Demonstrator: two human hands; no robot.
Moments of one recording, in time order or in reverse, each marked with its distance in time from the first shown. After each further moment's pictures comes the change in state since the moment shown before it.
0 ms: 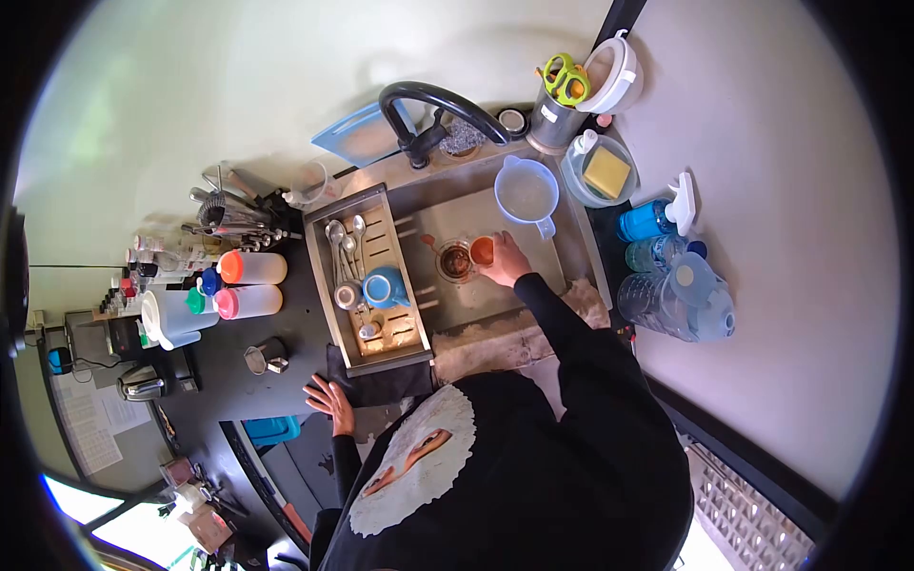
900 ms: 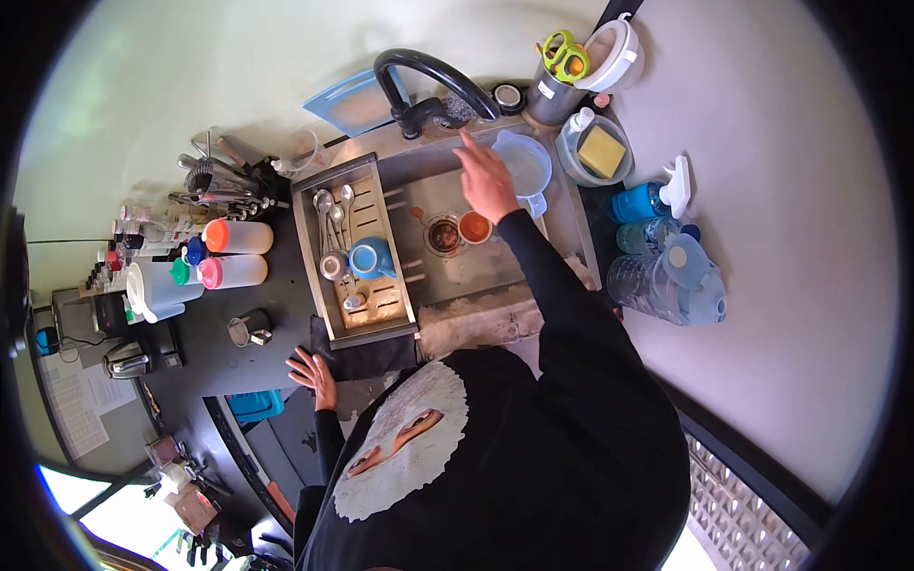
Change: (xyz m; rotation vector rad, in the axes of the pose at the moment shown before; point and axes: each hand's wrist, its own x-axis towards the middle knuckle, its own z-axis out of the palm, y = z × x) left_hand 0.003 -0.014 0.004 0.044 -0.019 0.092; right_hand 0.085 -0.074 -0.093 0.086 0.259 -0.326
